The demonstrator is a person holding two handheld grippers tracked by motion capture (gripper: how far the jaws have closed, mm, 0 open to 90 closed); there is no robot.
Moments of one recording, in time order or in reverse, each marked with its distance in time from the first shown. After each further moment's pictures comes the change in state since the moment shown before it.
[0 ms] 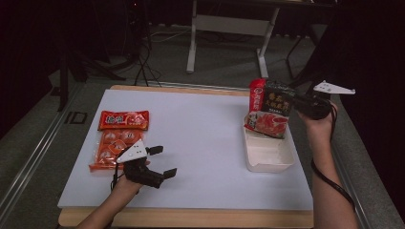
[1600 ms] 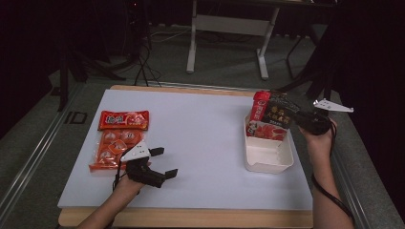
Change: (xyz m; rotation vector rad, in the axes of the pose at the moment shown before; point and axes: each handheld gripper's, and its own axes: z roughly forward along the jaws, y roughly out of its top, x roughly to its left) left arm 0.005 -0.007 0.008 0.044 0.003 -0.021; right arm -0.007 -0.054 -0.011 0.023 -0.032 0.070
